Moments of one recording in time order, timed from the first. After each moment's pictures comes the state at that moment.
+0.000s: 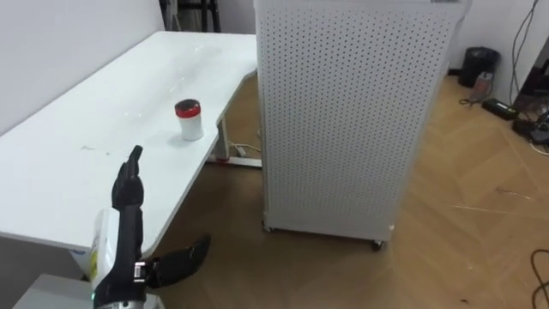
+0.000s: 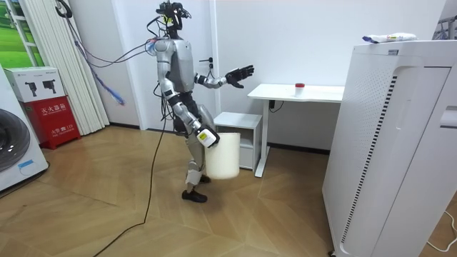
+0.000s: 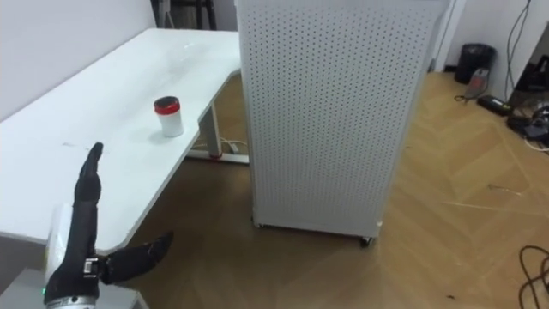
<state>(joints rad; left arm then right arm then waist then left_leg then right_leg) 0.07 0.26 -0.12 0.32 0.34 -0.47 0.61 0.08 -0.27 0.21 0.99 0.24 -0.21 0.09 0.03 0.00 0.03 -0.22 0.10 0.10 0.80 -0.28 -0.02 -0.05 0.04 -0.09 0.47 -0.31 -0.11</state>
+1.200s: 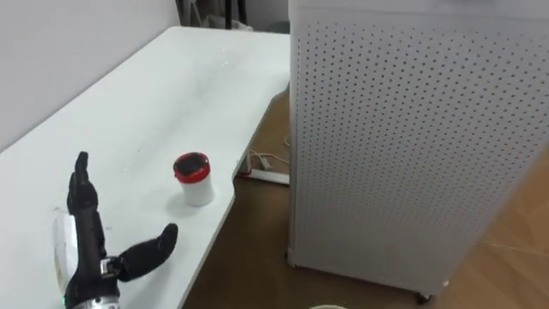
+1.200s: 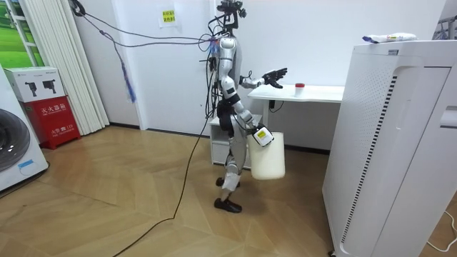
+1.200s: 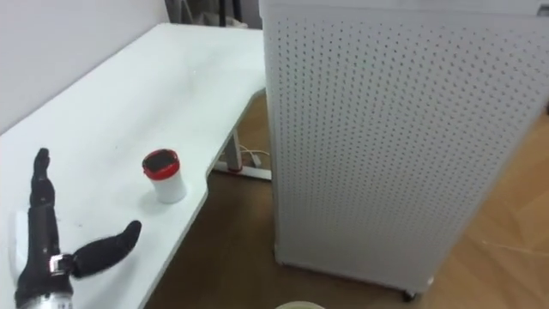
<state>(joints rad) 0.05 0.27 -0.07 0.35 0.29 -0.43 0.67 0.08 -0.31 0.26 0.90 0.23 -0.17 0.05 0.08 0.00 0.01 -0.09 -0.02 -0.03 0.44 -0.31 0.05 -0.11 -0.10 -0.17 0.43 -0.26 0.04</state>
